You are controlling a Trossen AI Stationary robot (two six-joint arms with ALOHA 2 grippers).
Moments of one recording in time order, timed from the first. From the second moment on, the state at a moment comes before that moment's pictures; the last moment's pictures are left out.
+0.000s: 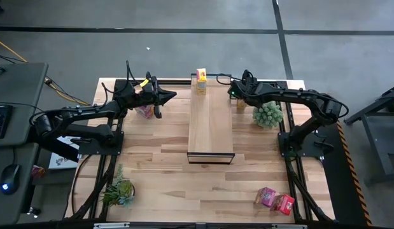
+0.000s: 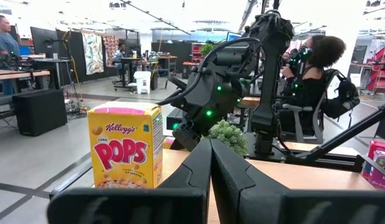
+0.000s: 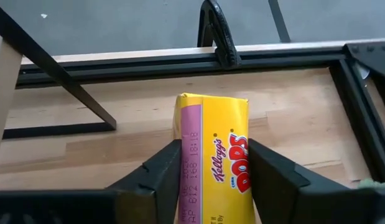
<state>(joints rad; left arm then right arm) 0.56 1.10 0.46 0.75 0.37 -0.05 -0.50 1.53 1.03 -0.74 0.65 1.05</state>
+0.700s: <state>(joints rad) 0.56 1.10 0.46 0.75 0.36 -0.05 -0.42 1.26 1.25 -0.81 0.60 0.75</state>
